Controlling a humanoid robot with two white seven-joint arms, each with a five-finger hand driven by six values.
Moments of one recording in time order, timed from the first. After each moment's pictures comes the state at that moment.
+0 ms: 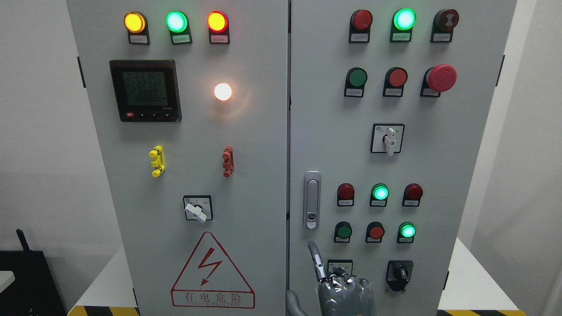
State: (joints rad) left arm 0.00 -0.05 -0.10 0.00 0.21 -0.11 0.00; right arm -0.18 0.13 0.34 -1.76 1.50 0.14 -0.26
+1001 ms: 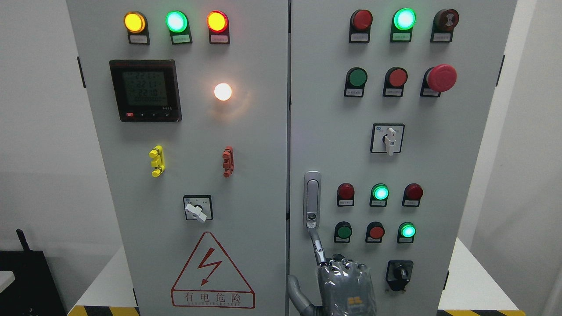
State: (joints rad) left arm 0.00 -0.05 -0.10 0.00 0.21 -0.11 0.00; right arm -0.26 0.13 0.33 -1.70 1.49 0.17 -0.22
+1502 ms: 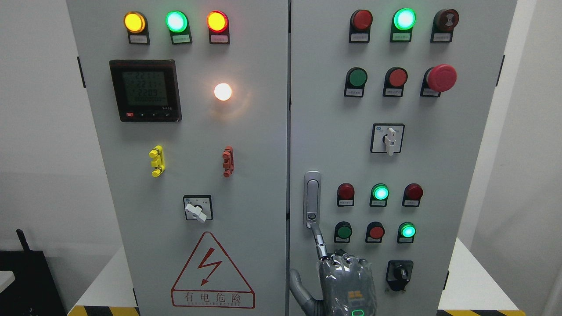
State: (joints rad) left arm 0.00 -0.05 -0.10 0.00 0.21 -0.11 0.00; right arm -0.28 0.13 0.33 -1.68 1.48 0.19 -0.22
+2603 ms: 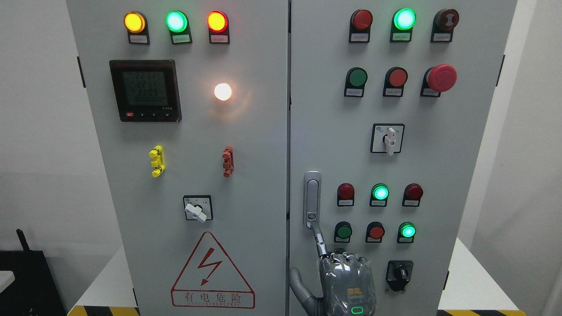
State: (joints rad) left arm 0.00 -0.05 -0.10 0.00 0.21 -0.11 0.00; right arm -0.29 0.13 0.33 -1.66 1.48 0.19 -0.22
